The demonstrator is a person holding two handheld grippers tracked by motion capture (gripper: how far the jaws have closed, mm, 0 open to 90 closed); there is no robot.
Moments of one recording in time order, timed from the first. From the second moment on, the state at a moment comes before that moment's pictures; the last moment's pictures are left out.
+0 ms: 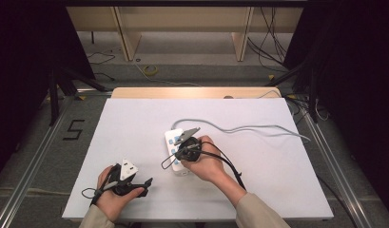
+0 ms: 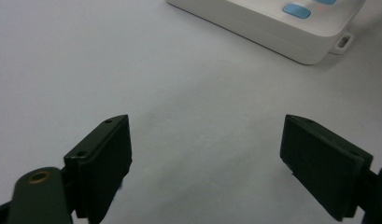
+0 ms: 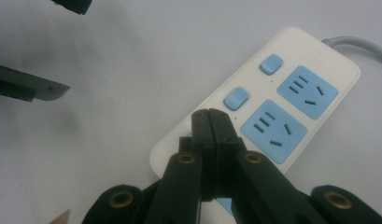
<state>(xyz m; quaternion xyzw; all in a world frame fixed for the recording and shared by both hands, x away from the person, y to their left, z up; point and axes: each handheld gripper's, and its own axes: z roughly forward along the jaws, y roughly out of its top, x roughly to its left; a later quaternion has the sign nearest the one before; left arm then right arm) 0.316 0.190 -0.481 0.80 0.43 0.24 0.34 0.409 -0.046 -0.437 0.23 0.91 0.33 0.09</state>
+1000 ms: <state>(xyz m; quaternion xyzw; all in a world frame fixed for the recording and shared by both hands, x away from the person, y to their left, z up) 0.316 0.189 -0.481 0.80 0.43 0.24 0.34 0.414 -0.034 -0.439 0.23 0.92 0.30 0.09</state>
